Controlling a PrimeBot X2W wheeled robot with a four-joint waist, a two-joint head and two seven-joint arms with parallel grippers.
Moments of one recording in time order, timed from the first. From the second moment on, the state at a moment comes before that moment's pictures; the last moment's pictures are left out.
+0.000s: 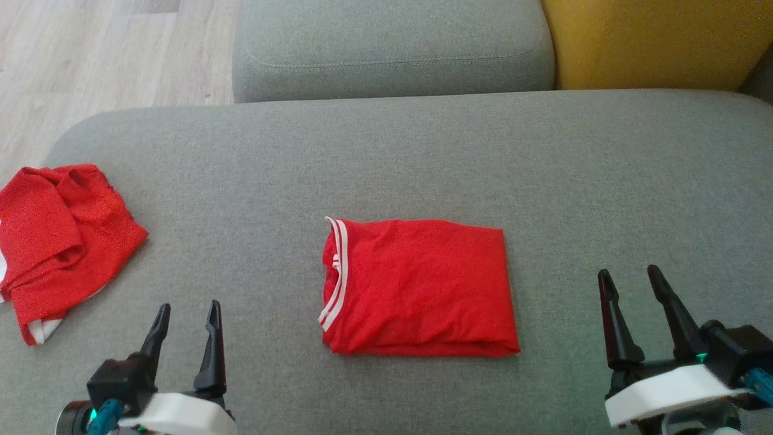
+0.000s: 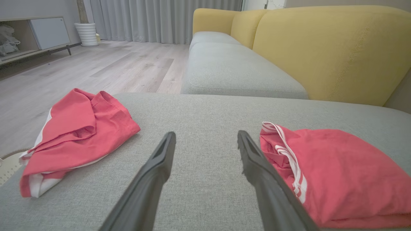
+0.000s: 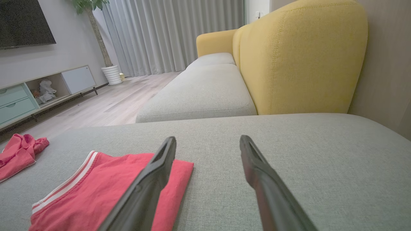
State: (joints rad) left arm 0.16 0.25 -0.25 0.00 -0.32 0.18 -0.20; right arm 0.18 -0.06 0.02 -0.11 0.19 0.12 0.00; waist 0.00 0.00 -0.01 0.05
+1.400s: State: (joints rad) left arm -0.06 0.17 -0.24 0.02 -0.29 0.14 -0.25; right arm -0.07 -0.07 0.13 0.25 0.19 0.12 0.20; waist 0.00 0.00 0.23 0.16
